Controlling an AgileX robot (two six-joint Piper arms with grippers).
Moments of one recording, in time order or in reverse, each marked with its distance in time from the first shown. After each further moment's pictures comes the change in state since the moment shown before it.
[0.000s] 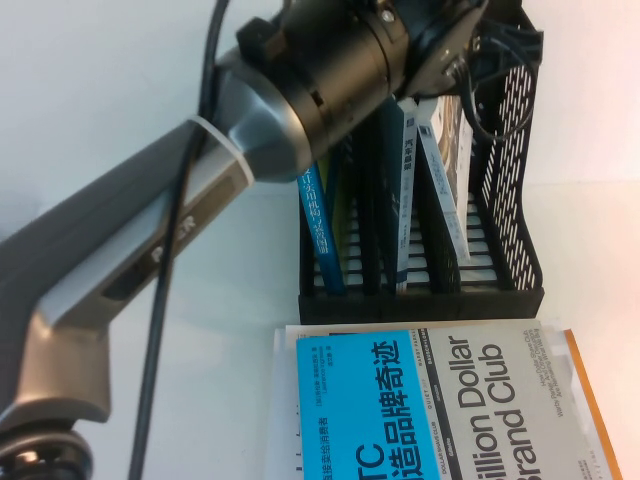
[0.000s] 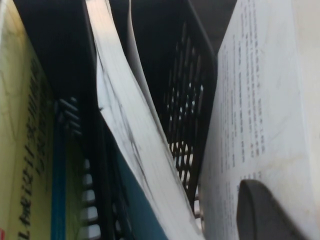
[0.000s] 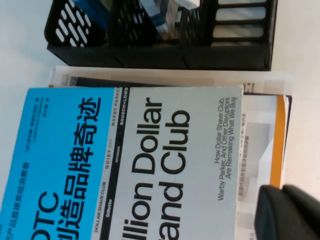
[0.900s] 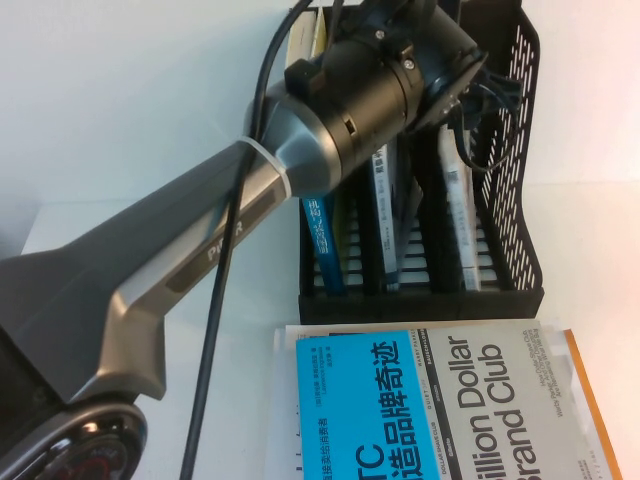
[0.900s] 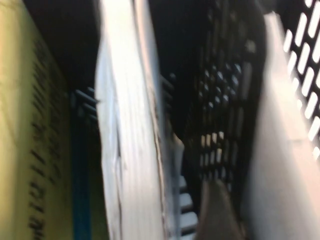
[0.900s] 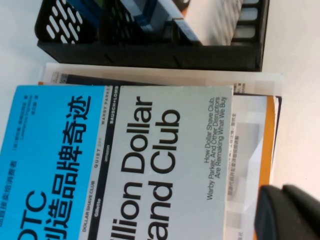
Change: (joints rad) right arm 0.000 0.000 0.000 -0.029 0.000 0.000; left arm 0.026 0.104 -0.009 0.037 -0.016 0.029
